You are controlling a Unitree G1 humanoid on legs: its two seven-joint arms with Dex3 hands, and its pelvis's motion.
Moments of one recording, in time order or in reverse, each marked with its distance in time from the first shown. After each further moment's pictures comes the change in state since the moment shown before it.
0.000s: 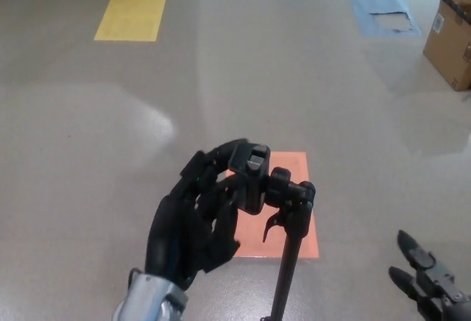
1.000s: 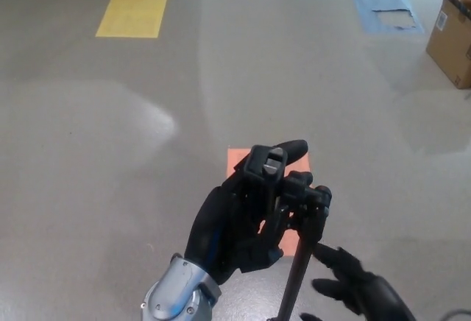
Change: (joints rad) left_arm -0.058 -0.007 -0.095 0.030 -0.054 0.095 -0.091; right_arm -0.383 0.069 0.200 0.479 -0.149 0.006 -0.050
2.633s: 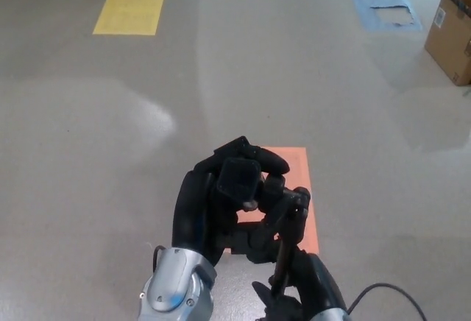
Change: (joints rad) left_arm 0.010 0.004 -0.008 -0.141 0.005 0.087 0.308; right_arm -0.332 0.288 0.011 0.609 -0.099 -0.018 -0.425
